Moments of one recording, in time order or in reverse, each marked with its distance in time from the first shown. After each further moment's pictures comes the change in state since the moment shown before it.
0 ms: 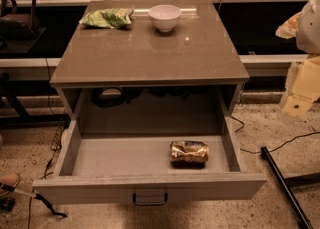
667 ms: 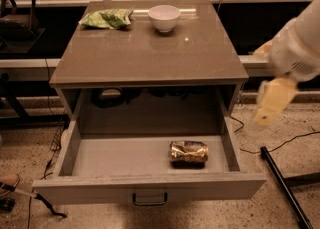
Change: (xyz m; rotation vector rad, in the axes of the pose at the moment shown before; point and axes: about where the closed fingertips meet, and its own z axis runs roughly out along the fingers) arm -0.008 -0.009 0.066 -0.047 -0.079 0.016
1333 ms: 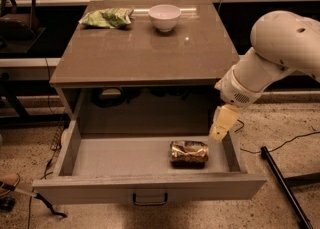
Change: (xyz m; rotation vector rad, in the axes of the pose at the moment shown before) arm -0.020 -0.007 0.156 -0.143 -0.063 0.029
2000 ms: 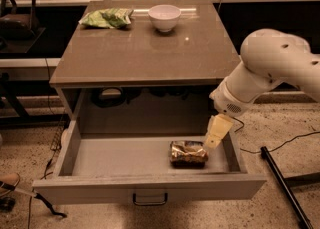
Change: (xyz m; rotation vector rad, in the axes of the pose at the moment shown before) arm 0.006 0.004 0.034 -0.032 -0.002 0.007
